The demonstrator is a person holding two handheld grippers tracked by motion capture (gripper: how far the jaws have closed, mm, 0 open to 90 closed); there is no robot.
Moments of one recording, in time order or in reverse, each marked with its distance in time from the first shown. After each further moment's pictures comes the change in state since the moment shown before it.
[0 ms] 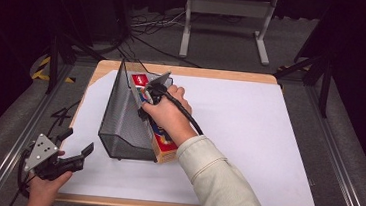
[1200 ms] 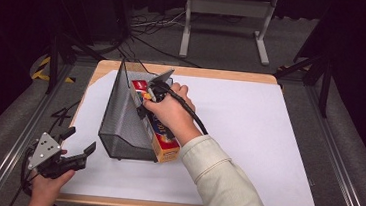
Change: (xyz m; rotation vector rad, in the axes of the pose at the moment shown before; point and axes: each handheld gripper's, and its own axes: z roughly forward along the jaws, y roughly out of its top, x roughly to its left) left arm -0.001 0.002 0.007 0.003 -0.011 0.010; right arm -0.006 0.001 -0.013 -0.015 0.063 -0.013
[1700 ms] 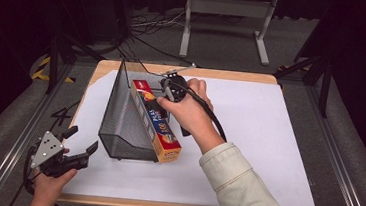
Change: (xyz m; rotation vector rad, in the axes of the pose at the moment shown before) left arm -0.003 0.002 0.005 -0.004 -0.010 0.009; right arm -0.018 -0.021 -0.060 -0.326 0.086 -0.167
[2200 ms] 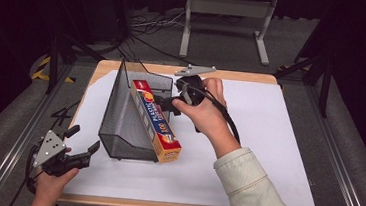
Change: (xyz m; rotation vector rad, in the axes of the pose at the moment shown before) left arm -0.001 0.002 0.003 -0.002 -0.003 0.003; right arm -0.015 -0.010 -0.033 -0.232 0.032 -0.182
